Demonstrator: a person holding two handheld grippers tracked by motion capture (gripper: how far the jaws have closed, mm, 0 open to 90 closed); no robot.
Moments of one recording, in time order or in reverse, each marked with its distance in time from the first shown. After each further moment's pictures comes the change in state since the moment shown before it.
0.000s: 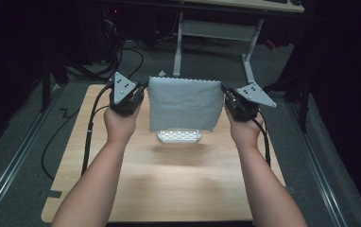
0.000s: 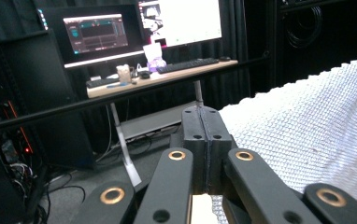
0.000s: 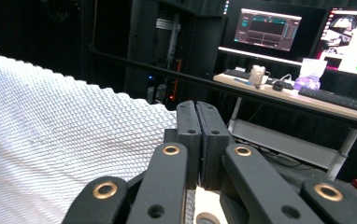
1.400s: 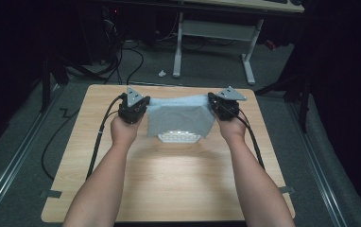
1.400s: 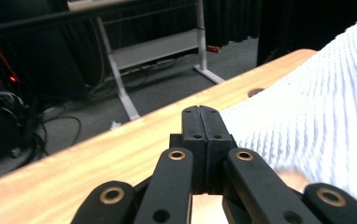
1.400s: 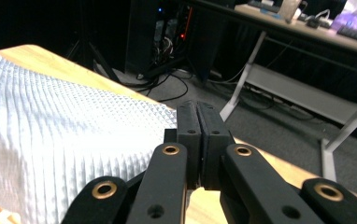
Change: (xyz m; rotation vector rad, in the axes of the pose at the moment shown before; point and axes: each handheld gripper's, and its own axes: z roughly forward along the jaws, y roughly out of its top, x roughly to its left) left arm 0.010 -0.100 0.046 0.301 -0.025 -0.038; right arm -0.002 -0.077 0.073 0.259 0.067 -0.045
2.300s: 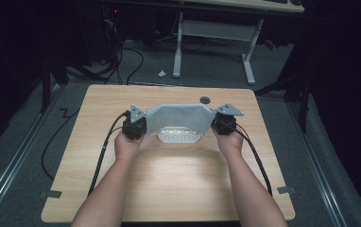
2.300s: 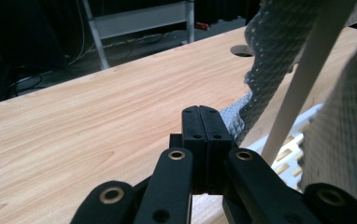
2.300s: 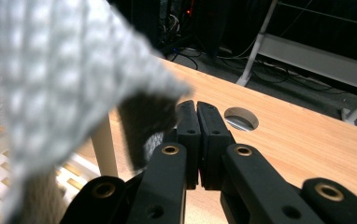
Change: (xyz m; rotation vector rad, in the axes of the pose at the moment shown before) left arm -0.019 -0.049 0.004 0.068 -0.047 -0.053; right arm 0.012 -0.054 0.003 0.066 0.022 0.076
